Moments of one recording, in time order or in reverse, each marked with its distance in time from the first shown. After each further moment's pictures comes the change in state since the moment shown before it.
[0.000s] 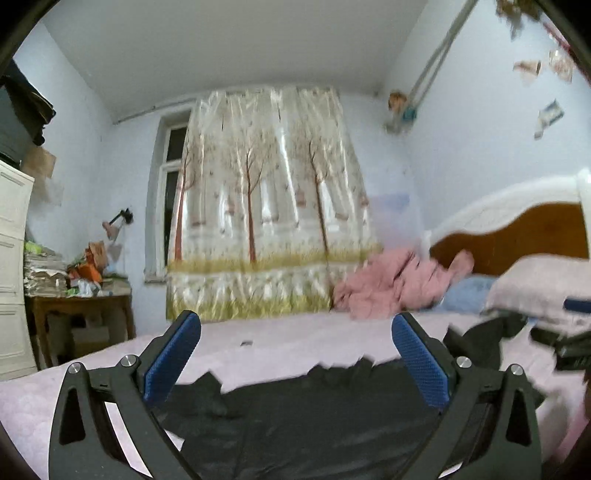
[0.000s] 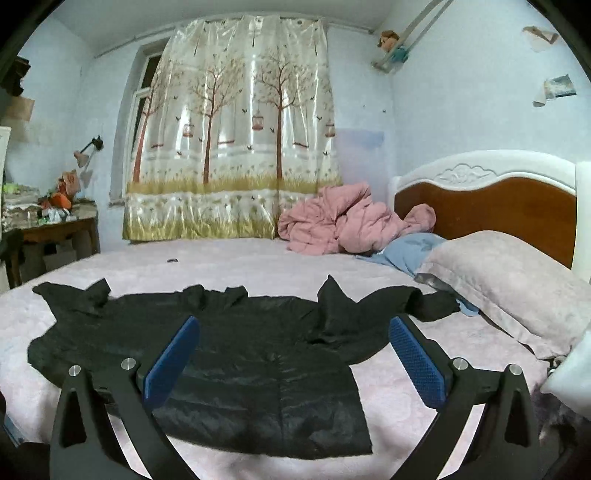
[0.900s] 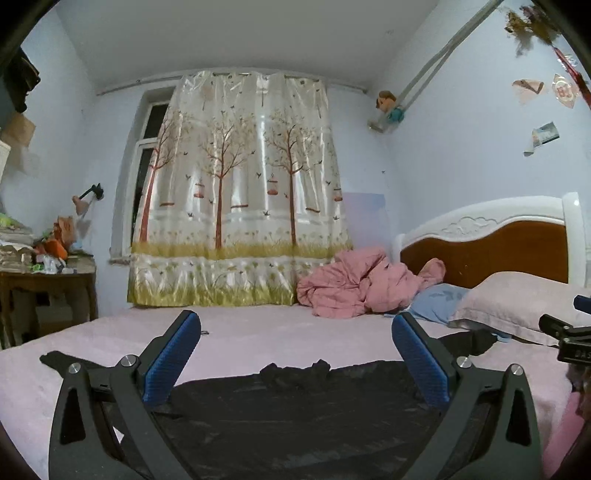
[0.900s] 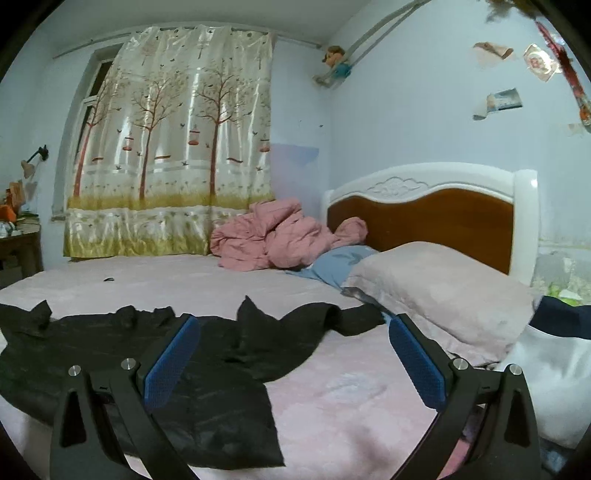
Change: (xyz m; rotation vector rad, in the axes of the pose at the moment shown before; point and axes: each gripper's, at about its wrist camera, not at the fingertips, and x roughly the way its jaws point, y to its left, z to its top) left arm 0.054 -0.024 0.000 -0.079 0.065 -0.100; right arm -0.015 -0.051 0.016 0.030 -0.041 -0.248
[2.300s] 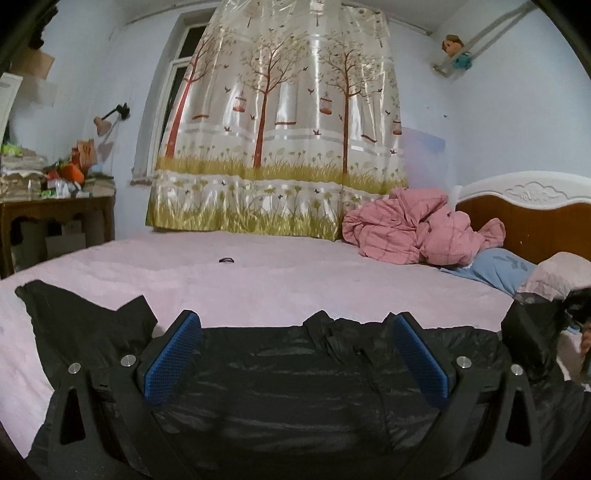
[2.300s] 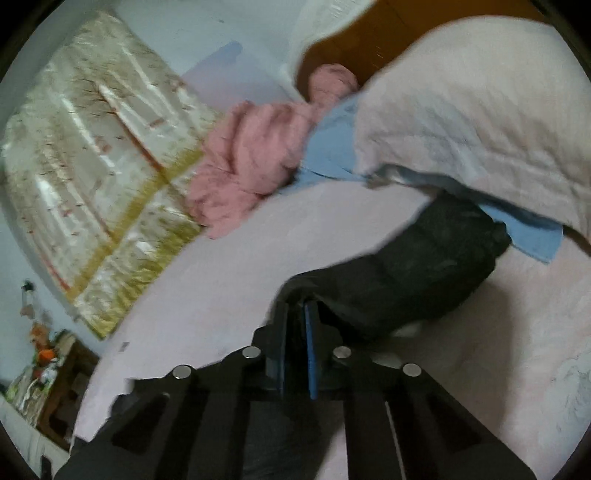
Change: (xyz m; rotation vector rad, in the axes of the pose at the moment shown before) left arm 0.180 0.061 -0.104 -0.114 0.246 0.132; right arm 0.423 -0.127 -0.053 0.607 0.374 0.263
